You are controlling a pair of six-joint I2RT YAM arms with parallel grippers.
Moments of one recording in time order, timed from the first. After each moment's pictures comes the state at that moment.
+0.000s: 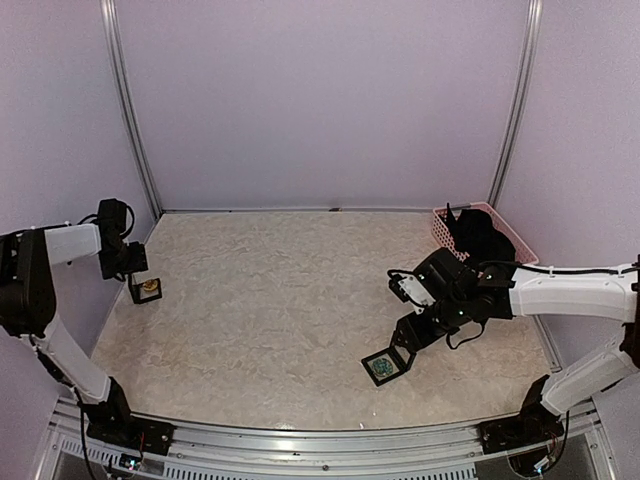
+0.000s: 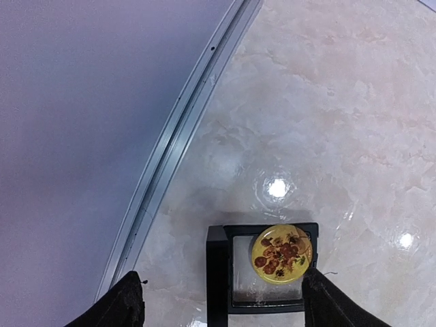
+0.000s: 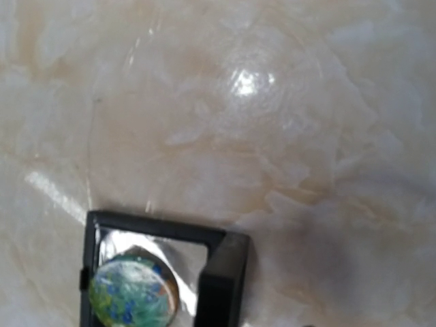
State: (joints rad) left arm 0.16 1.62 1.03 -0.40 -0.25 -0.16; right arm 0.84 1.34 0.82 -0.51 -0.02 0.30
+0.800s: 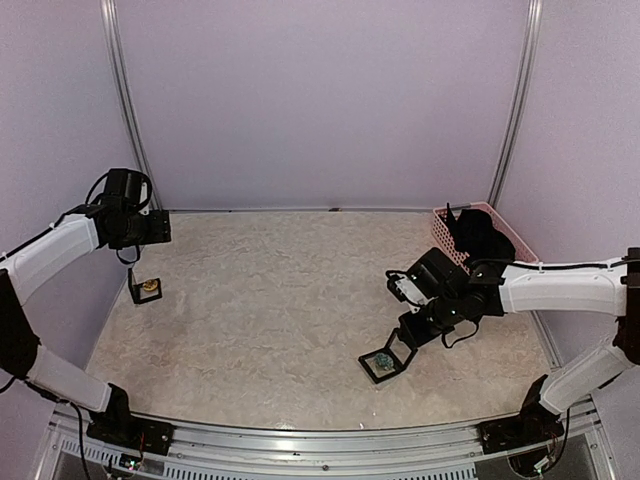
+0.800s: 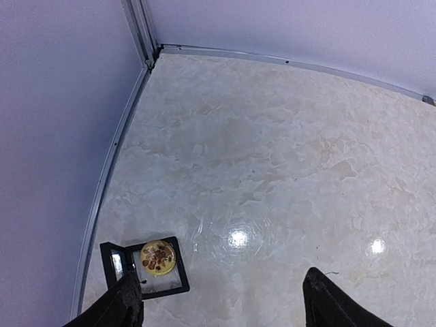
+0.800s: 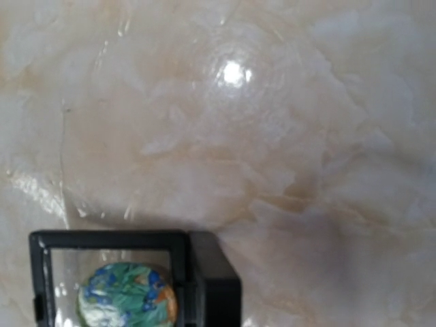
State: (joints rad) left arm -0.11 1.36 1.10 -0.46 -0.23 -0.18; right arm 0.84 1.40 0.85 -0.52 0.02 0.33
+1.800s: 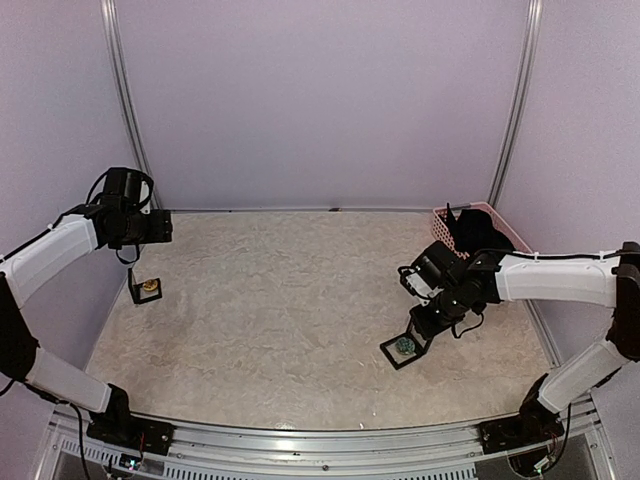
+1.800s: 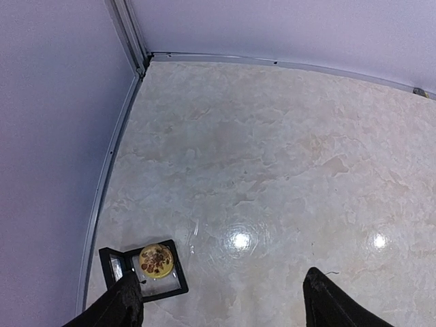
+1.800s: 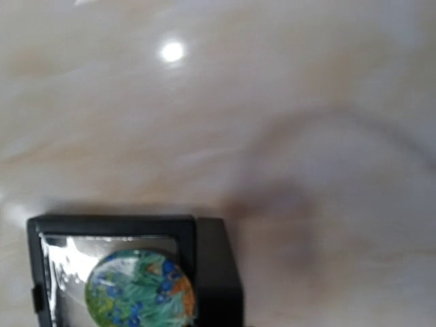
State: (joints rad) left arm -0.13 1.34 1.10 -0.46 -0.22 -0.13; right arm 0.76 1.45 0.89 -0.62 0.10 0.26
